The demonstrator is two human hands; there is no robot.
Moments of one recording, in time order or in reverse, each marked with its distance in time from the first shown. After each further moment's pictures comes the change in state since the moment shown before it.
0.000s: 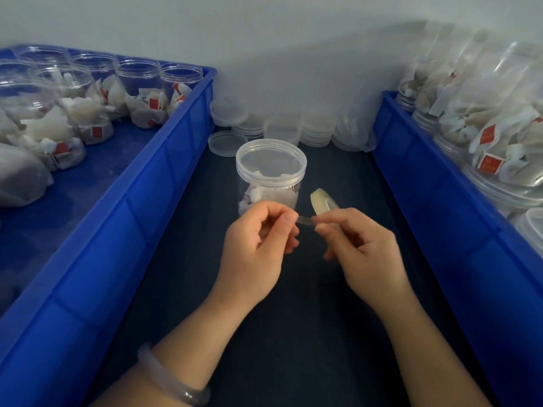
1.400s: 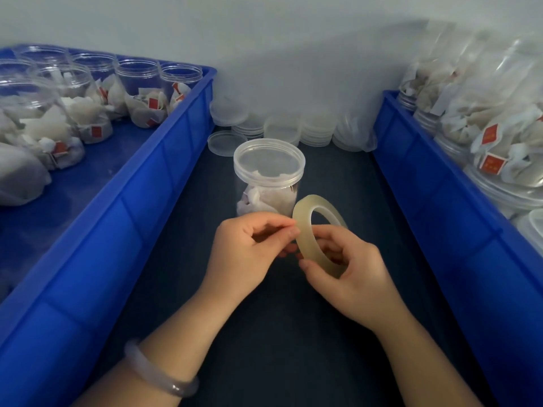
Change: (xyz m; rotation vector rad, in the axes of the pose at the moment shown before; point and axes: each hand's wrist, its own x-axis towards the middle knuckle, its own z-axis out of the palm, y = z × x) left_hand 0.004 -0.013 -0.007 0.046 -0.066 -0.054; right_hand -0.015 0.010 0.003 0.091 -0.191 0.019
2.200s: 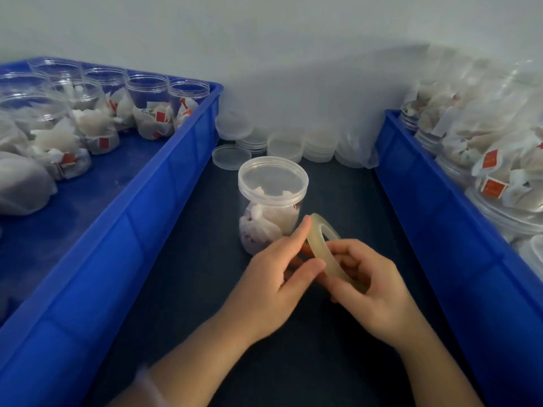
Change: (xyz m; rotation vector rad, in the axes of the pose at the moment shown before) left_hand -0.006 0.001 0.014 0.161 -0.270 0.060; right_hand 0.004 -0.013 -0.020 0.018 -0.062 0.058
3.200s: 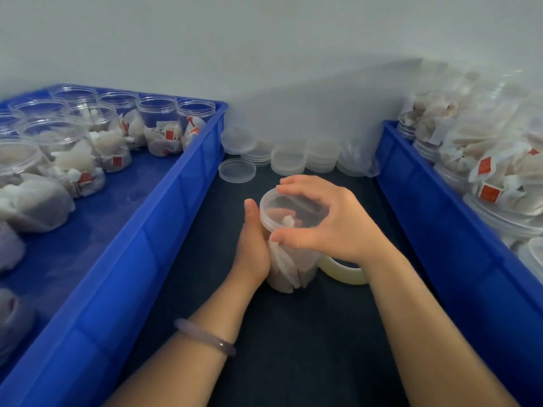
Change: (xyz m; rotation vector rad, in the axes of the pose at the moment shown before) left_hand 0.052 -0.030 -0.013 -0.570 0.392 -0.284; right_hand 0.079 -0.043 0.007 -0.158 -0.066 -0.128
